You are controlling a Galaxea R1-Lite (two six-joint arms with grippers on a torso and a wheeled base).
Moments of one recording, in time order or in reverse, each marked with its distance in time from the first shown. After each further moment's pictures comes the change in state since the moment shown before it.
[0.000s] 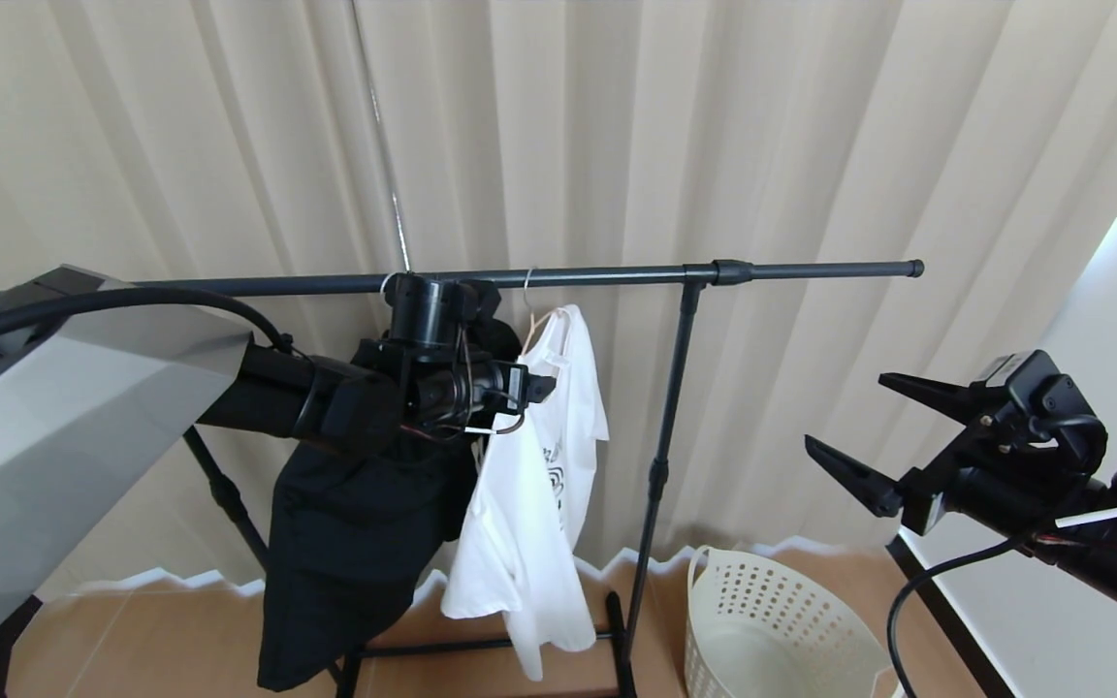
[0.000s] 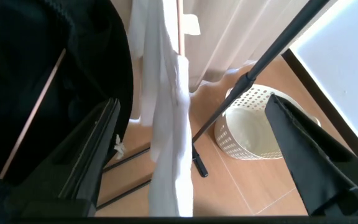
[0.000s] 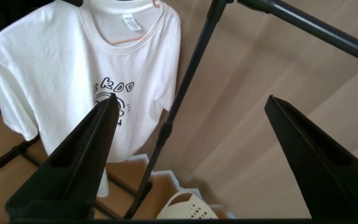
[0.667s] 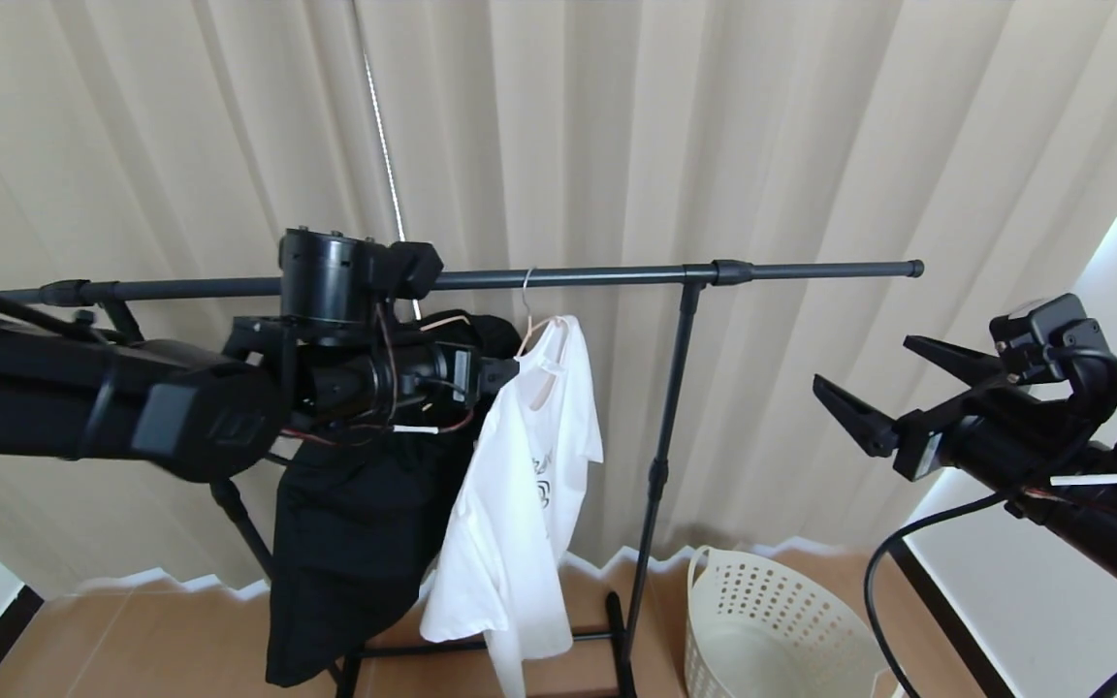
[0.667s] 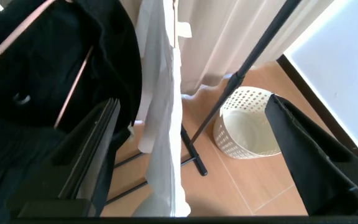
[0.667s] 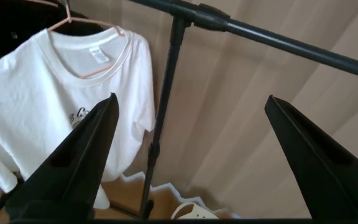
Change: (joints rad) left arm 0.008 -0.314 0.265 0.005 0.001 0.014; right arm 0.068 -0.041 -0.088 0.034 -0.230 0.144
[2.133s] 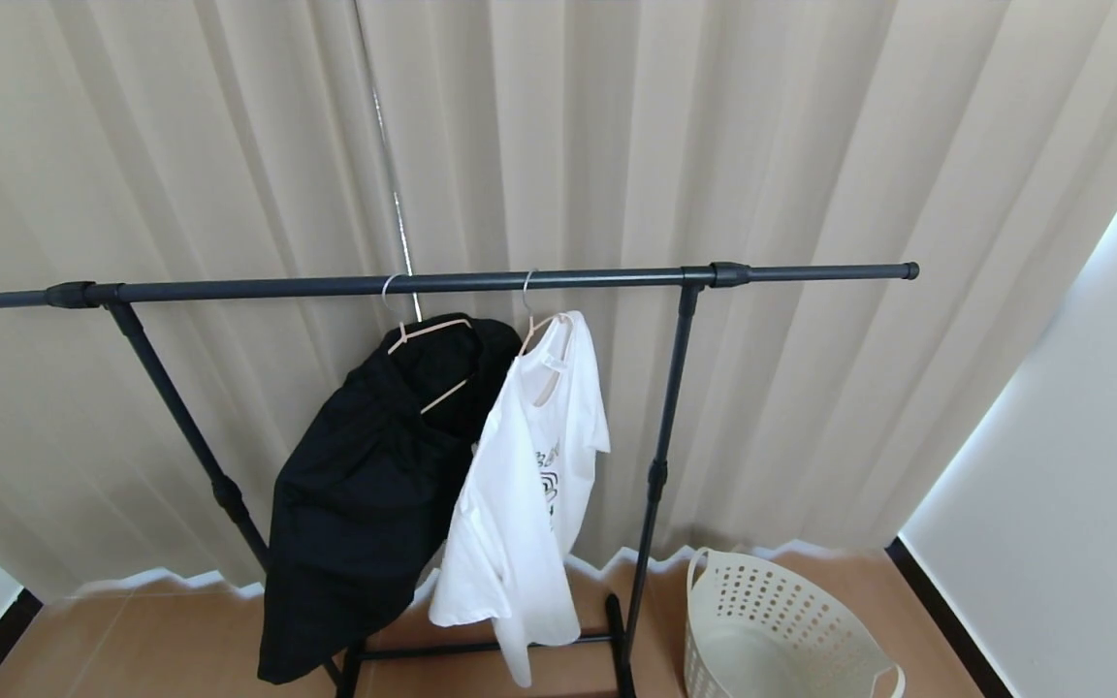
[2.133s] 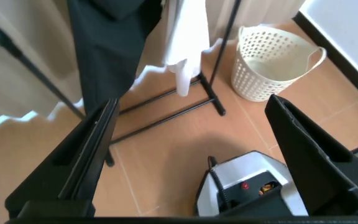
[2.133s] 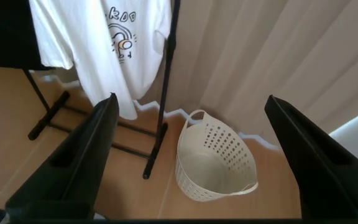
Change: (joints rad) left arm 0.147 -1.513 1.083 0.420 0.013 0.096; right arm 0.001 -1.392 0.383 1.198 -0.089 0.053
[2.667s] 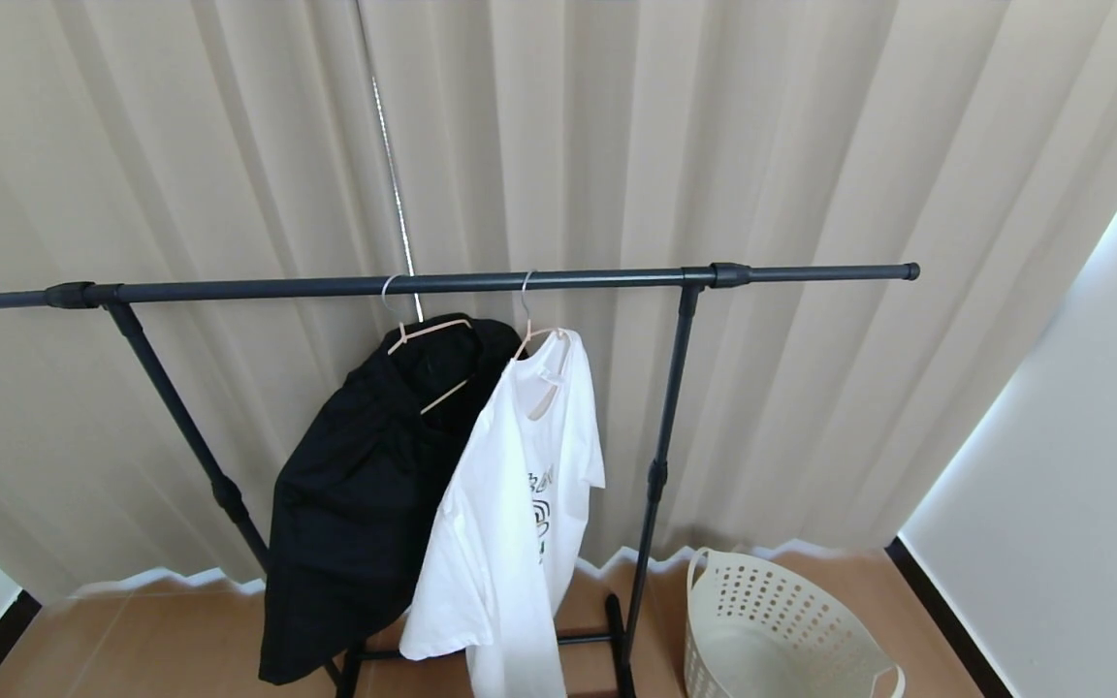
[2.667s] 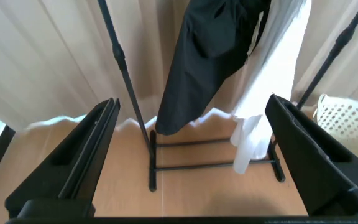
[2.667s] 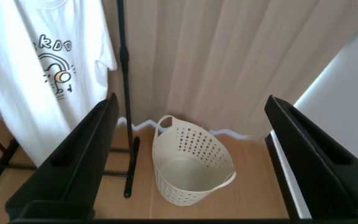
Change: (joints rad) left arm 0.313 -0.287 0.001 0.039 0.006 0.033; right arm -0.184 -0.146 -0.002 0.059 -0.041 0.017
